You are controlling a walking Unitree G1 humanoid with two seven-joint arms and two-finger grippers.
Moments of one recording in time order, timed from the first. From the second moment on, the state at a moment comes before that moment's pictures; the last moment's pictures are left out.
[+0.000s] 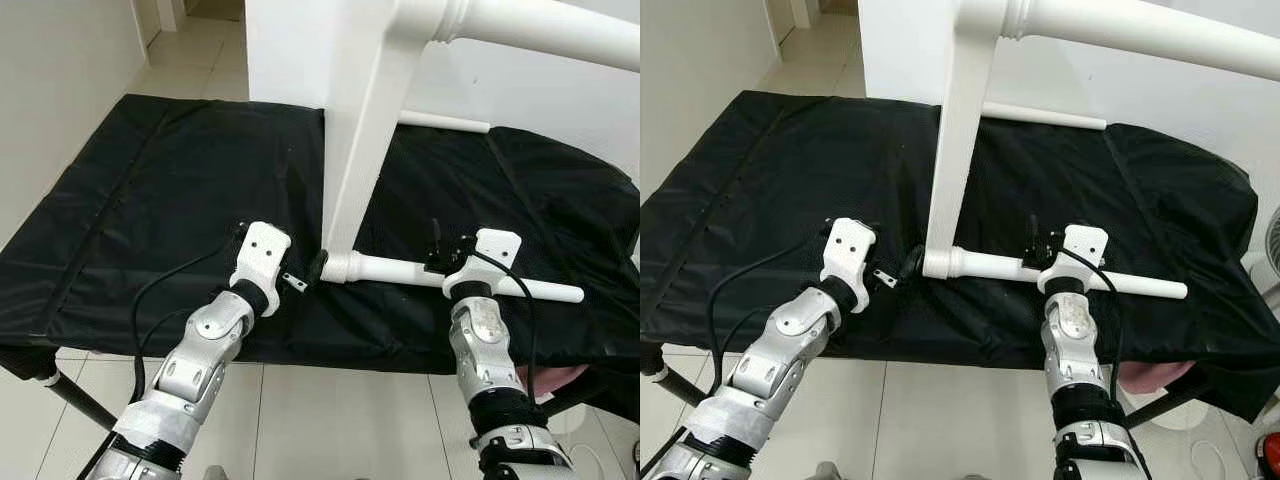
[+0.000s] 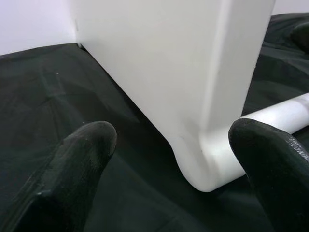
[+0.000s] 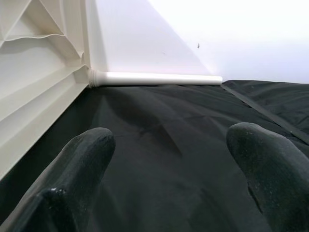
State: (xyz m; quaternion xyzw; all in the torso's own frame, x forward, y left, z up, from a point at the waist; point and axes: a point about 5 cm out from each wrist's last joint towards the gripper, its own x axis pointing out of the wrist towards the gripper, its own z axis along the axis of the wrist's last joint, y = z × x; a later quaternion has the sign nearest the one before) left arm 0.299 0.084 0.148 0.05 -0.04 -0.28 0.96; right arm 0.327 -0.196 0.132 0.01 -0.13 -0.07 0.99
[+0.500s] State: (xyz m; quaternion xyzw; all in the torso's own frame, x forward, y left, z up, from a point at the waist) left arm 0.307 0.081 0.146 0.05 -0.03 -0.27 0.96; right arm 0.330 -0.186 0.136 -0.01 -0.14 -0.04 0.99
